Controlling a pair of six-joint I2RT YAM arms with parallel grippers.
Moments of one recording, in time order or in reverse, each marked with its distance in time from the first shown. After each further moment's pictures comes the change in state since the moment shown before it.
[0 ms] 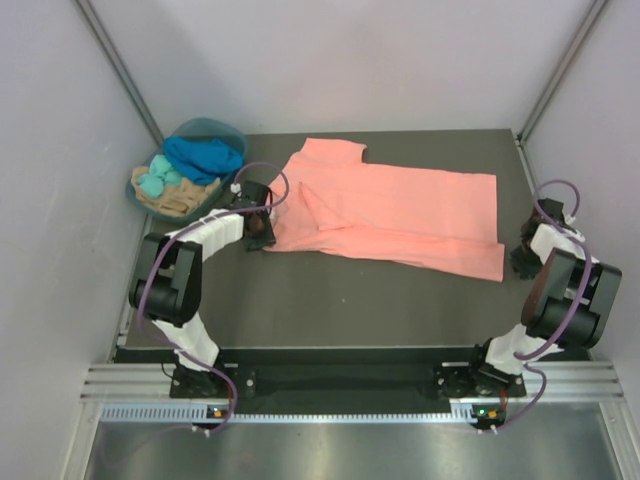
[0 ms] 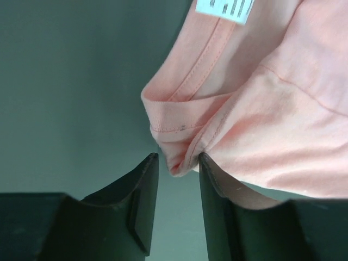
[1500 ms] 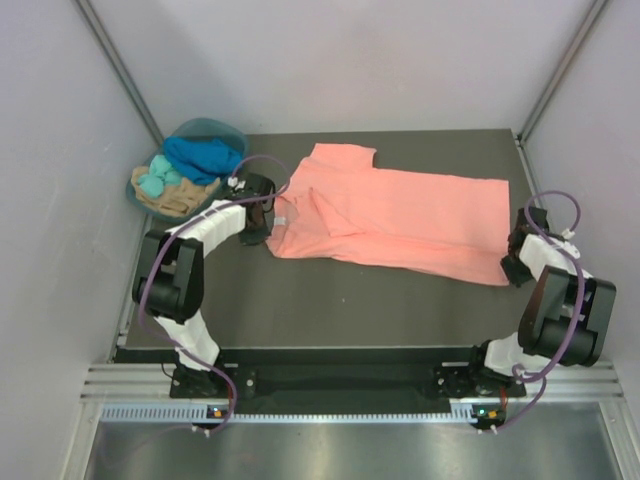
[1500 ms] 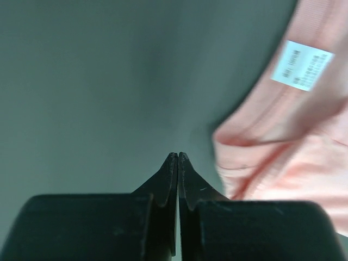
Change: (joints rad) left arm -0.011 0.029 0.121 -0.150 -0.141 -0.014; right arm 0.092 -0.116 -0.095 -0.064 0.082 0.296
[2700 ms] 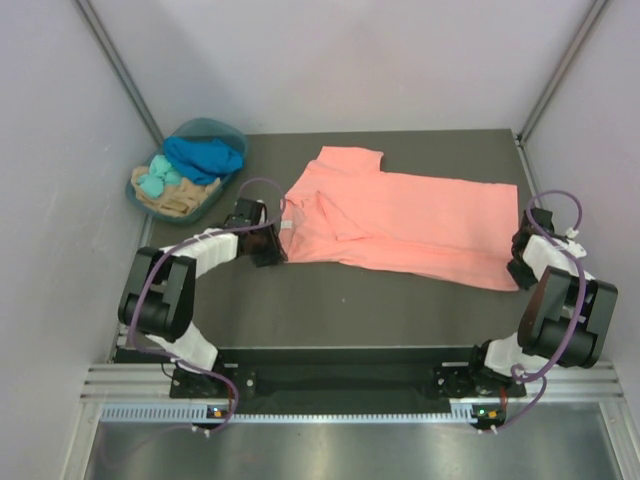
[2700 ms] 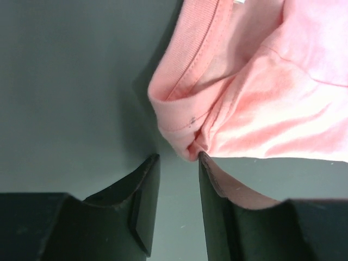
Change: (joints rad) left arm 0.014 -0.149 -0.322 0.309 0.446 -0.041; right arm -0.040 -0.007 0.005 -0.016 0.074 -0.120
